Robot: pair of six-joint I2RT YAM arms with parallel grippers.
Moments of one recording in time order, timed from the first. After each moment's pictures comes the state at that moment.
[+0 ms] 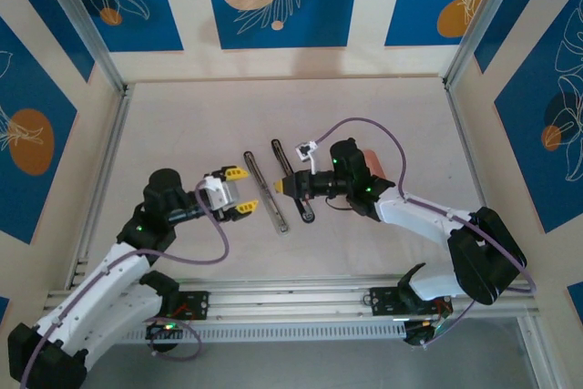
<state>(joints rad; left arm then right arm) -0.50 0.74 0.55 -0.05 0.65 0.53 0.66 1.36 0.74 0.23 -0.71 0.68</state>
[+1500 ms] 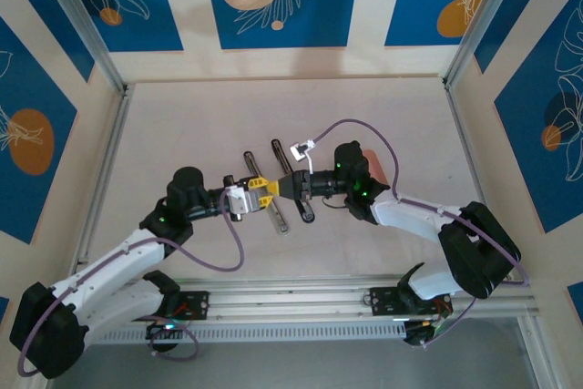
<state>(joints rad) -0.61 0.91 0.52 0.18 0.60 0.68 0.68 1.40 0.69 0.58 -0.89 0.88</state>
